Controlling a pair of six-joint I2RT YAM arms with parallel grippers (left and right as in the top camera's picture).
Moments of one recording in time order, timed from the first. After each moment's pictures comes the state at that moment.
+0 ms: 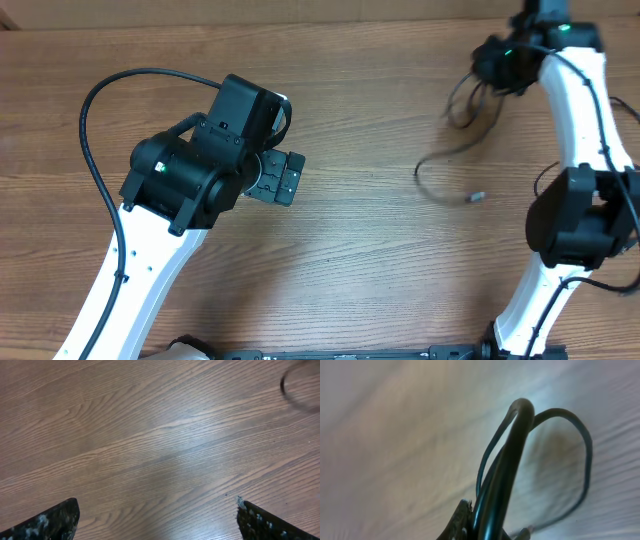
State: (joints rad) left arm -0.50 1.41 1.72 -1.39 -0.17 -0.15; right arm -0.11 2.13 2.06 -1.03 -0.19 0.46
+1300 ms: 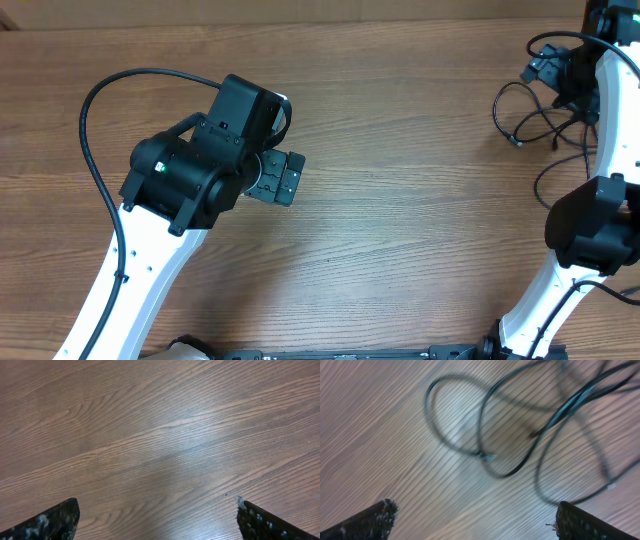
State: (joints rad) left arm -0.50 1.41 1.72 -1.39 -0.17 -0.15; right arm -0.25 2.13 2.19 -1.38 0.03 0.46
